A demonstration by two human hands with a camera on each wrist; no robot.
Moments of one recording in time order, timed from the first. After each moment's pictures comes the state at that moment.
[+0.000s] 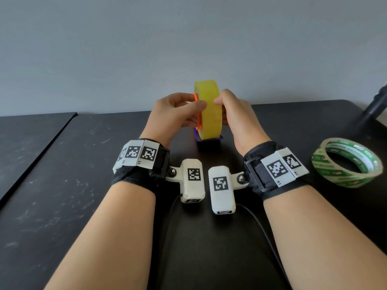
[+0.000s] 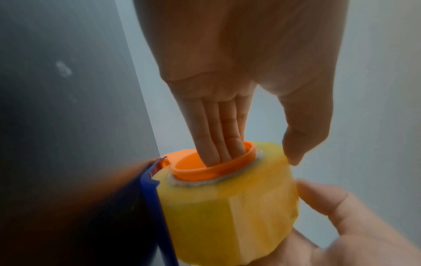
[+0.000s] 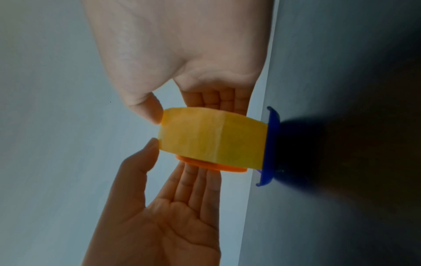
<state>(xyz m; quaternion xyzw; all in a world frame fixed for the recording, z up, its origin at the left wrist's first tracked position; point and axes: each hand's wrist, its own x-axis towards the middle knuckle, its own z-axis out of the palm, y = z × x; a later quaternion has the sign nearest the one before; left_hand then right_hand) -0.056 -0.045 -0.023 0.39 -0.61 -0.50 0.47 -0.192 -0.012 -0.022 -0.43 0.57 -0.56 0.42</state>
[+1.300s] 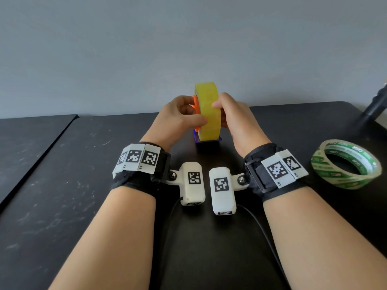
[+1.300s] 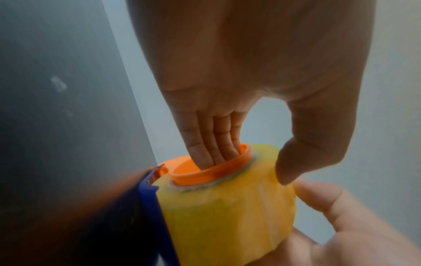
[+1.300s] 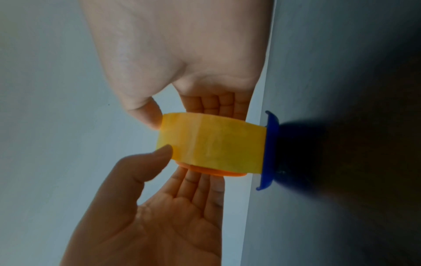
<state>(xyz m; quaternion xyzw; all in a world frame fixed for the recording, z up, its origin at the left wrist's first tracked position) -0.058 -0.039 -0.019 0.40 -0.65 -0.50 0.41 -0.192 -0.007 -0.018 -0.43 0.56 -0.56 0.43</state>
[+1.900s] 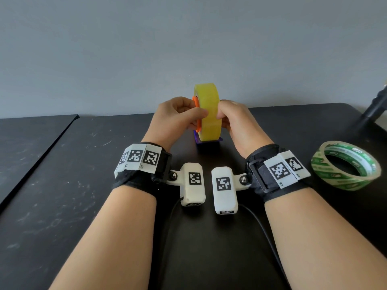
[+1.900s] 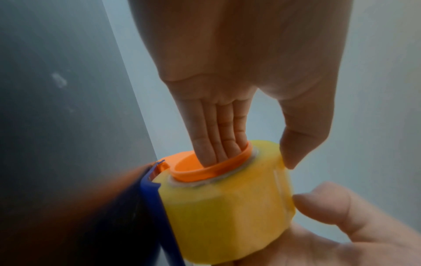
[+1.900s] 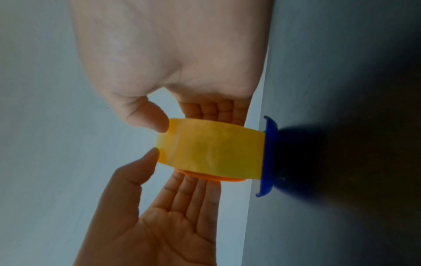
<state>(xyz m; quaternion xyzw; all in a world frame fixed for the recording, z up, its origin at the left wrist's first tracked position) -0.058 -0.040 -0.019 0.41 -0.63 -0.48 0.46 -0.192 -0.007 -0.021 -0.48 0.54 -0.54 0.44</state>
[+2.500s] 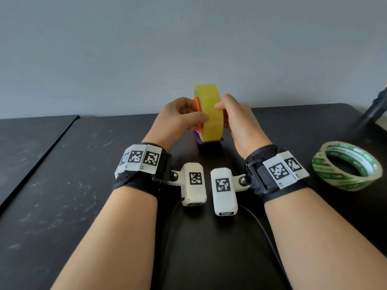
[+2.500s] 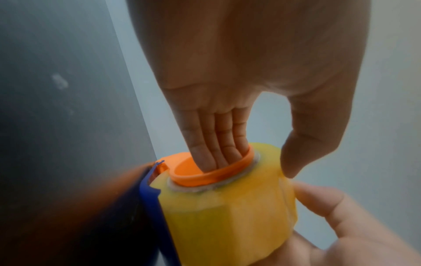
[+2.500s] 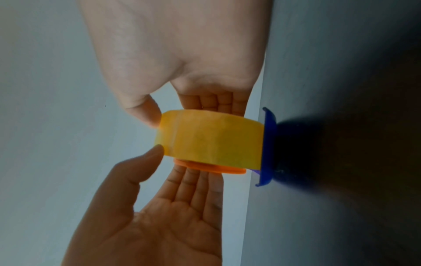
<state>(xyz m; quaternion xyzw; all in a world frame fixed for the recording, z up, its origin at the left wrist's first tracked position) -0.055 -0.042 -0.022 0.40 -0.64 -0.50 0.43 -0.194 -0.013 -0.025 -0.44 0.55 -0.56 0.43</state>
